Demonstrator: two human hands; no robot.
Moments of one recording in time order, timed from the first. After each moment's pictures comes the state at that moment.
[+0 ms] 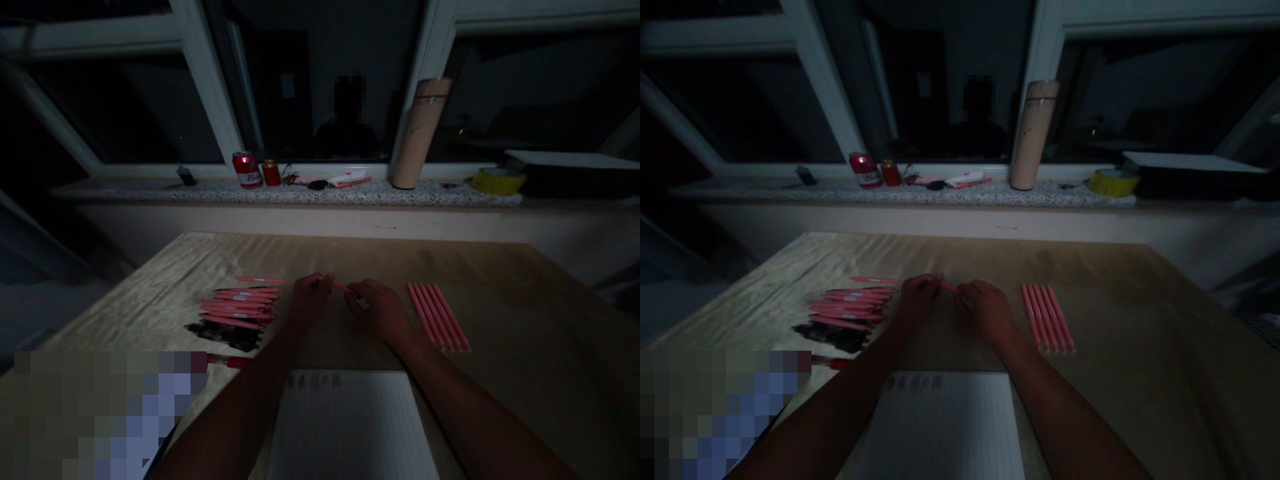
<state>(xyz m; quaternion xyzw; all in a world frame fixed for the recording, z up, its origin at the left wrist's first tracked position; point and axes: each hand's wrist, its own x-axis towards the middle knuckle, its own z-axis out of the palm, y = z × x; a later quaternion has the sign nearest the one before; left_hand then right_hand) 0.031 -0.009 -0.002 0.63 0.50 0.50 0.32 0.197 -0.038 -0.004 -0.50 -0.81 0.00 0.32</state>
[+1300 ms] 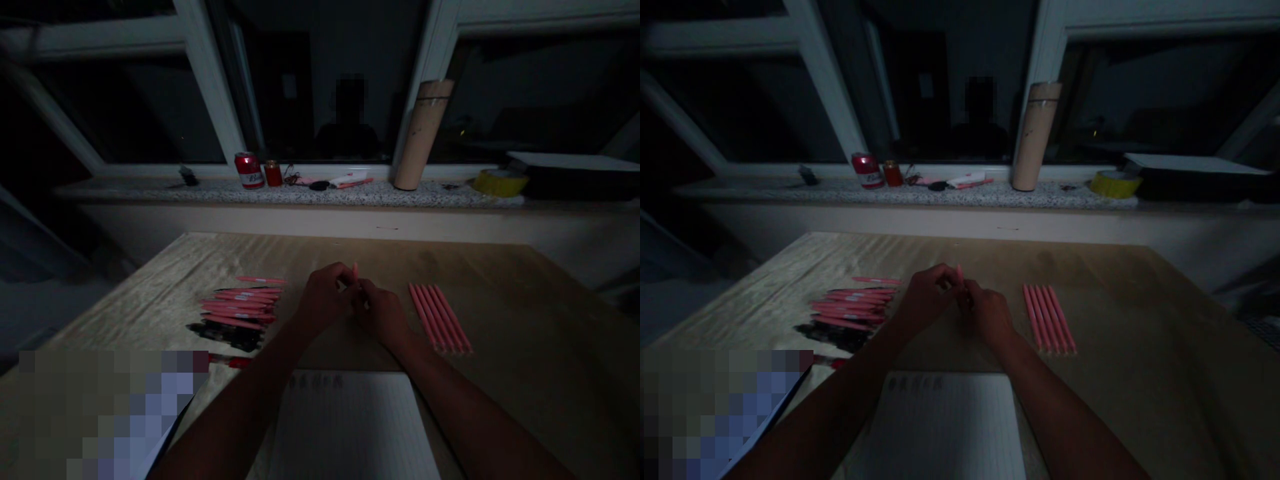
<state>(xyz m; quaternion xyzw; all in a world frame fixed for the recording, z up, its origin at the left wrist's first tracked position) 0.049 -0.027 0.049 0.77 0.44 0.40 0.22 0.193 -0.042 -0.001 -0.56 -0.77 0.04 0.30</state>
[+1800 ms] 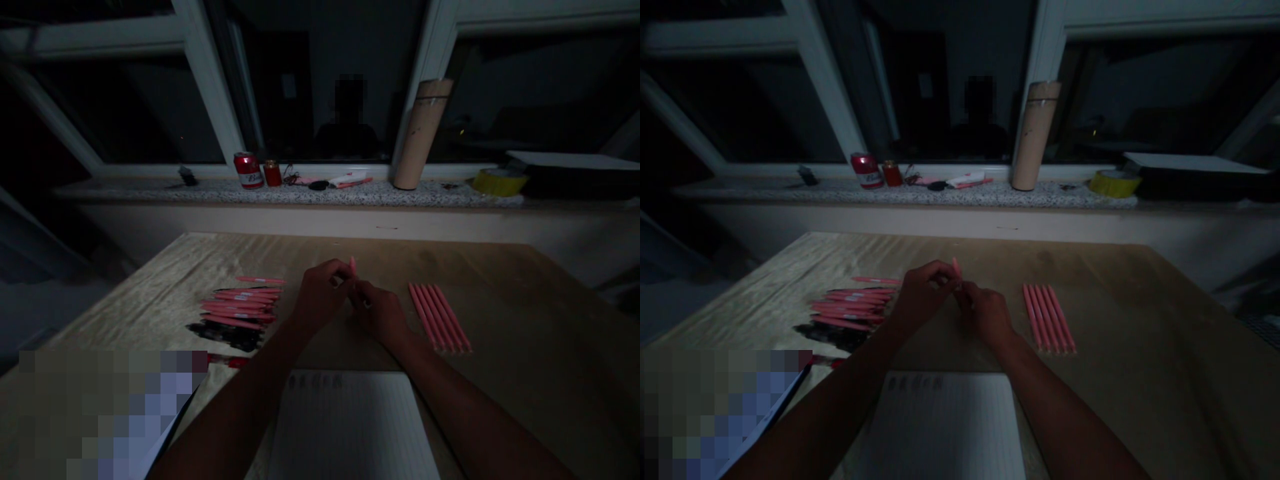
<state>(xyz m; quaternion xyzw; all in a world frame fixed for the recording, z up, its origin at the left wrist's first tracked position) 0.046 -0.027 0.055 0.75 0.44 0.43 0.23 0.192 -0.042 -0.005 -0.53 -0.77 0.06 0.36</state>
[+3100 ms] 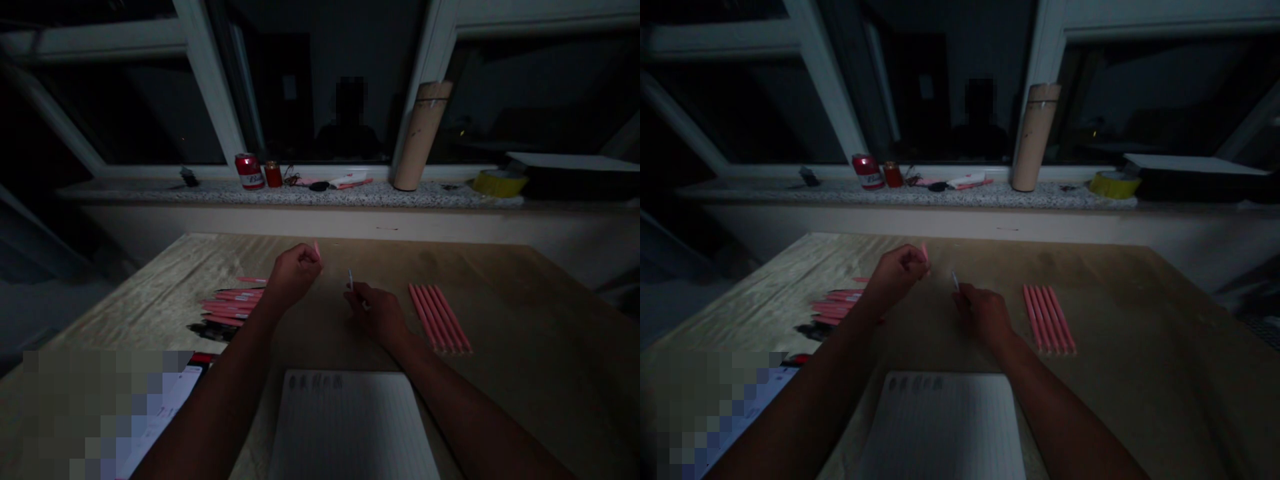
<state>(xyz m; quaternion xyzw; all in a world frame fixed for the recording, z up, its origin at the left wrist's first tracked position) 0.004 -0.001 0.067 0.70 0.50 0.44 0.24 0.190 -0.040 -0.009 -0.53 -0.77 0.04 0.35</state>
